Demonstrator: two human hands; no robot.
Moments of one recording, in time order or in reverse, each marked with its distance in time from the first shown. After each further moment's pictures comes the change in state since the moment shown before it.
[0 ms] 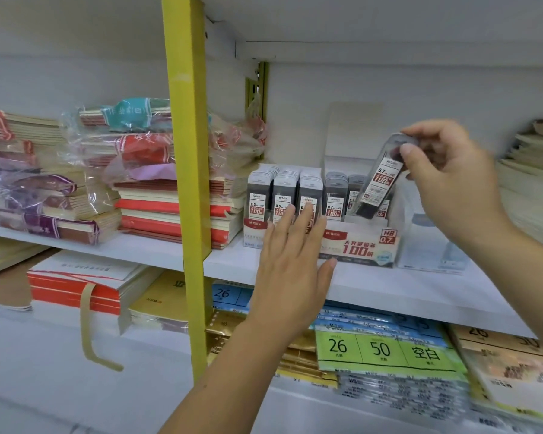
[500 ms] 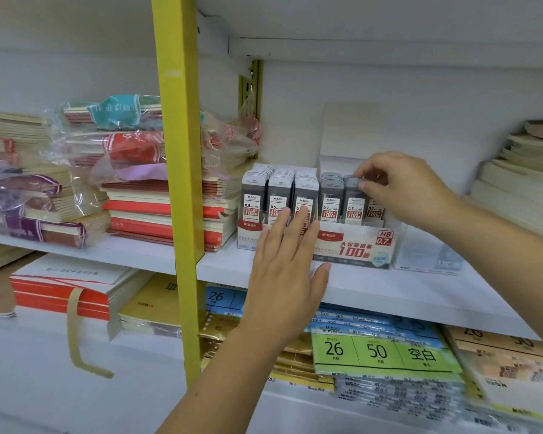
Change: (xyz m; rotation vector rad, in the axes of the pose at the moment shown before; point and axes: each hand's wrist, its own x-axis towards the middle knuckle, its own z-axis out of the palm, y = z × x) left_hand -0.002 -0.006 0.005 0.012 0.010 0.011; right_hand 0.025 0.027 0.024 -0.518 -0.430 0.034
